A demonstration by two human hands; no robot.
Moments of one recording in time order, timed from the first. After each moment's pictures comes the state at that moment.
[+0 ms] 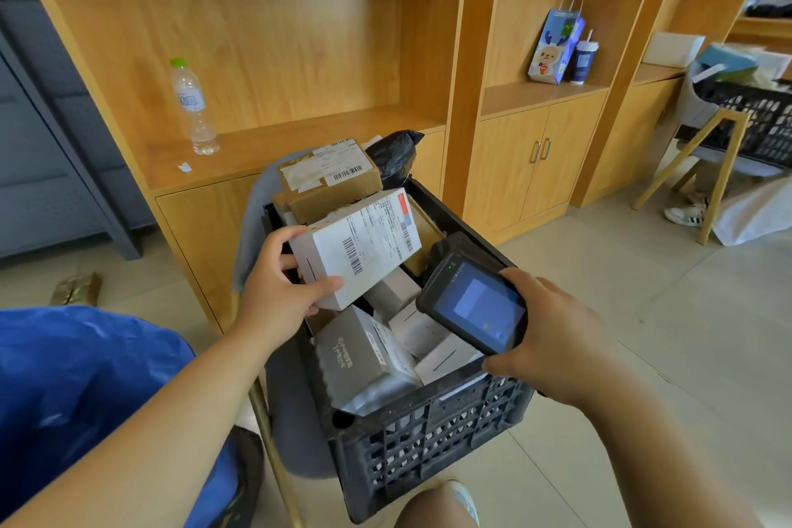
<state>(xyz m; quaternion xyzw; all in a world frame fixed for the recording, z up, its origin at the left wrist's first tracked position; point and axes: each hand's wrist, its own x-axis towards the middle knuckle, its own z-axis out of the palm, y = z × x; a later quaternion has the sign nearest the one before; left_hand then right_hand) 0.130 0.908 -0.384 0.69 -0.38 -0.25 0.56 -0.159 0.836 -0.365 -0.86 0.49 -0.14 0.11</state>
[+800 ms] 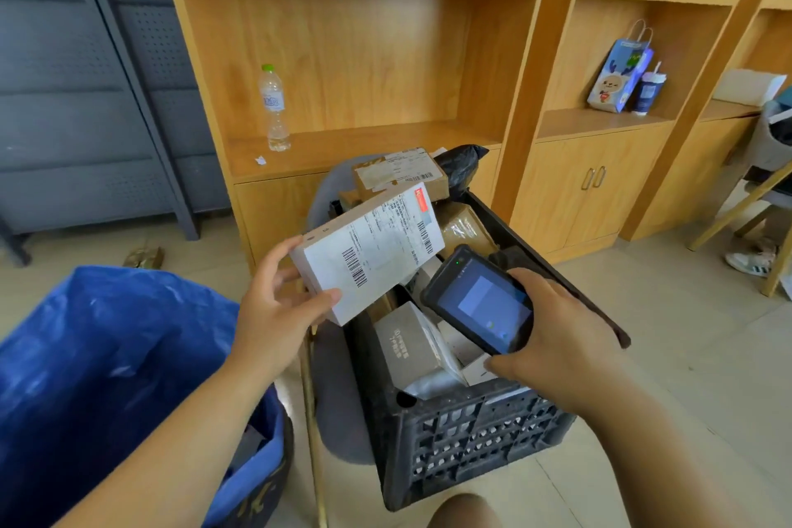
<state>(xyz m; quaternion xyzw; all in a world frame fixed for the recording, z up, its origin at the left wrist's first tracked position) 0.158 0.996 -0.394 0.65 -0.35 -0.19 0.64 -0.113 0.874 -0.351 -0.88 0.43 -0.17 0.10</state>
